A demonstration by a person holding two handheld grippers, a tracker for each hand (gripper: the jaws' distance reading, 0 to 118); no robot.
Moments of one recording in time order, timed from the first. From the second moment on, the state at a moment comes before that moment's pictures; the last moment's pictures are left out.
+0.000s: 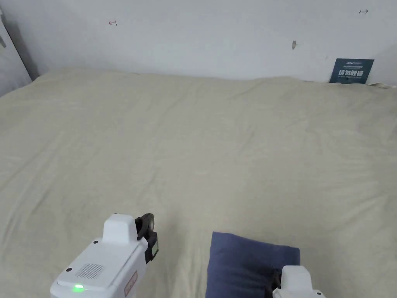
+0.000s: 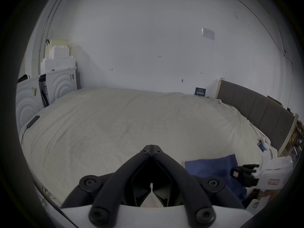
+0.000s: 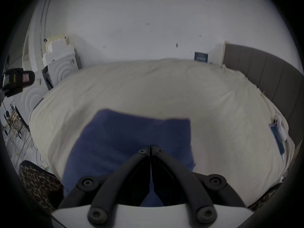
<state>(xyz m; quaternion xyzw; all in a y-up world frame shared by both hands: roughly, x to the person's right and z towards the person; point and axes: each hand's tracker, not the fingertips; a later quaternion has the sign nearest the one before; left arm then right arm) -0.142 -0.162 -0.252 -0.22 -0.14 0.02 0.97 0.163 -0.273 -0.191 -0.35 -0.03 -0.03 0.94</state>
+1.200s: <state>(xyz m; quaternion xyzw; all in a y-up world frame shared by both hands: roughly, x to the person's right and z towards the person) -0.069 -0.296 -0.343 -0.55 -0.39 0.18 0.72 0.176 -0.294 -0.193 -0.36 -0.02 -0.05 0.93</state>
